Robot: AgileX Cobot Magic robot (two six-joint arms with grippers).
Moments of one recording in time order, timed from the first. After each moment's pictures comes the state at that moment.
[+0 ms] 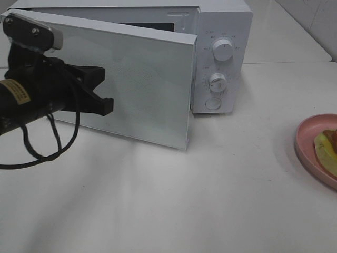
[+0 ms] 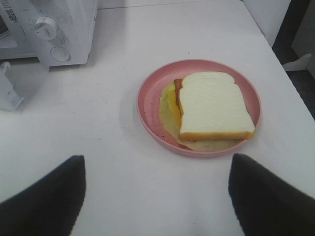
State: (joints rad) left arm -0.56 1.63 -0.59 0.02 -0.70 0.04; right arm -0.01 0.00 -0.51 -0.04 1.05 0.09
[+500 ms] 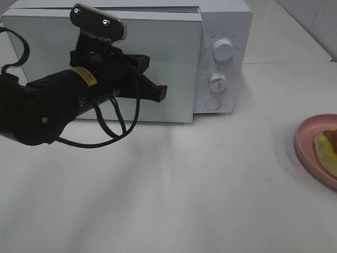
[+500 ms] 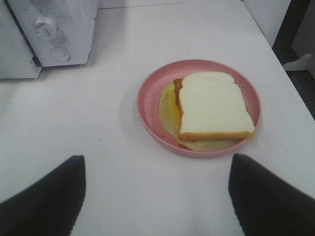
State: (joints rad) left arm -0.73 1.82 -0.84 -0.26 -0.70 0.25; right arm -0.01 0.00 -0.51 -0.04 1.05 0.09
